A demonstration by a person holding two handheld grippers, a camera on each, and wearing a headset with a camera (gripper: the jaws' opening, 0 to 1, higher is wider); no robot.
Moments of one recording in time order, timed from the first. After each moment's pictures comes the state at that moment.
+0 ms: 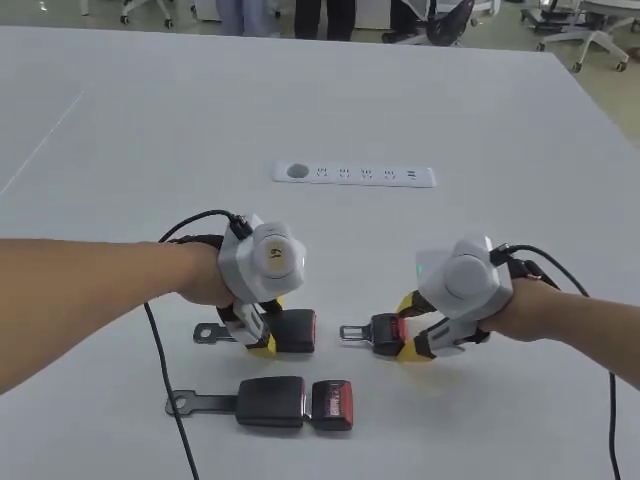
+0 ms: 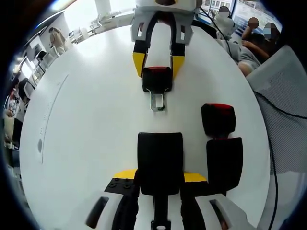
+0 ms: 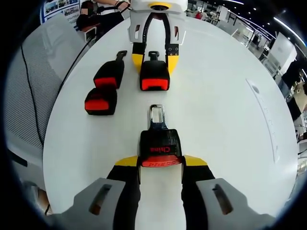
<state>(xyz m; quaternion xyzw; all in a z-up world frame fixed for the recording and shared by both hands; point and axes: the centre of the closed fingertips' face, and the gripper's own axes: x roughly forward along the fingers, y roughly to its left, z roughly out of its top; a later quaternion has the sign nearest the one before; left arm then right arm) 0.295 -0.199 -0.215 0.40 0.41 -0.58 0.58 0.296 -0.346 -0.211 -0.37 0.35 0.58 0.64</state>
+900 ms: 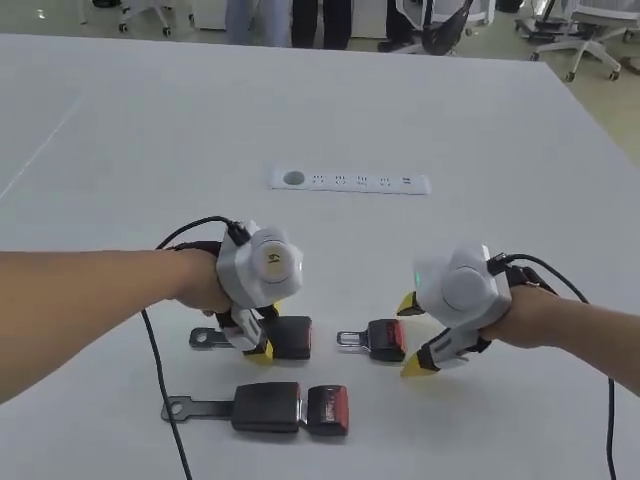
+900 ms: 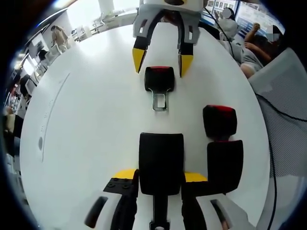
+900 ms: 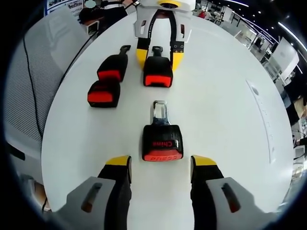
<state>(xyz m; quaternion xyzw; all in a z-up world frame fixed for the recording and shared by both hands) 0.294 -0.202 -0.213 0.40 0.42 -0.57 0.59 0.295 -0.355 -0.211 -0.40 0.34 0.58 0.63</state>
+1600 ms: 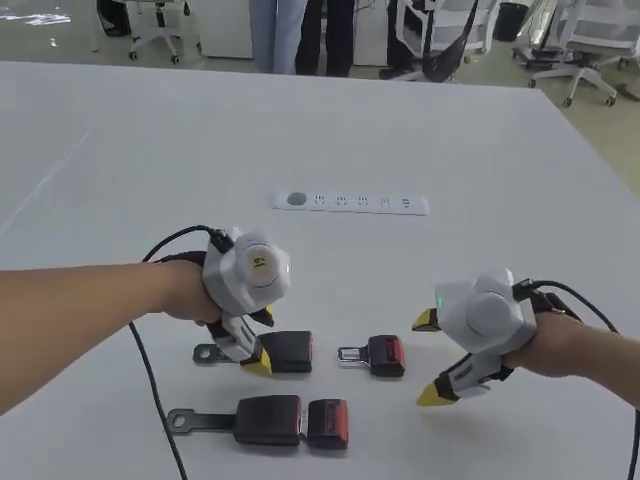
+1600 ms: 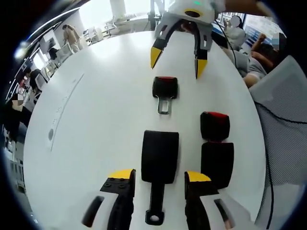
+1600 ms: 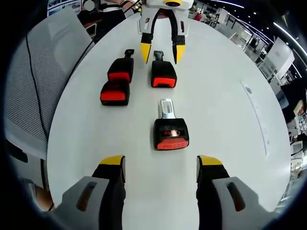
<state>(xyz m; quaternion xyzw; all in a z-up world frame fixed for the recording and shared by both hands) 0.289 -0.188 -0.186 0.37 0.41 -0.55 0.63 0.279 -0.372 -0.196 -0.39 0.33 0.56 0.65</state>
